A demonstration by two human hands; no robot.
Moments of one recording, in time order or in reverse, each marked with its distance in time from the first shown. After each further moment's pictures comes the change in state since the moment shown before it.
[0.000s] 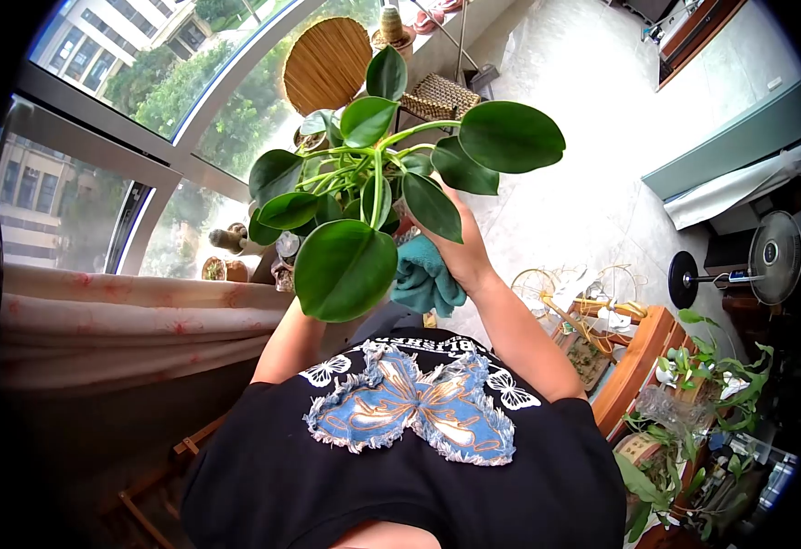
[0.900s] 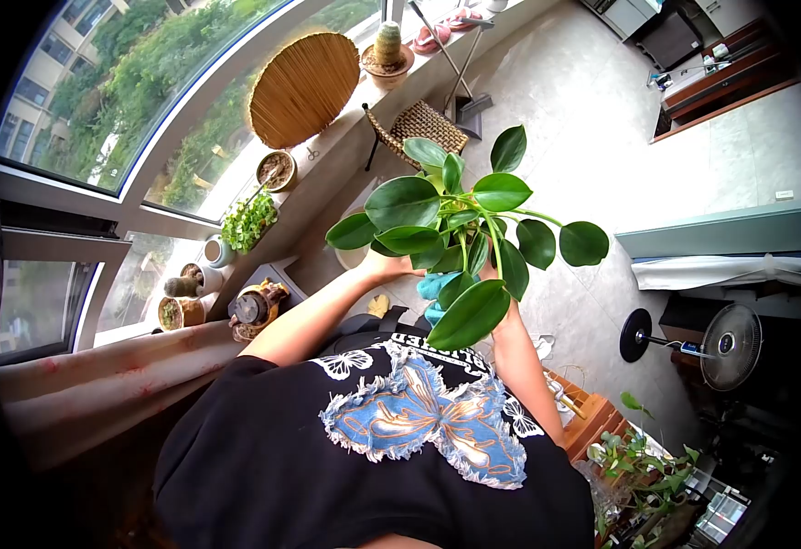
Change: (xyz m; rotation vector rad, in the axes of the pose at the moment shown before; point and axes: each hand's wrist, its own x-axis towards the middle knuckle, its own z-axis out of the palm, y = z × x) left_hand 0.185 0.008 0.104 0.923 -0.347 0.354; right_hand 0.112 -0.018 -0.159 0.049 0.304 0.055
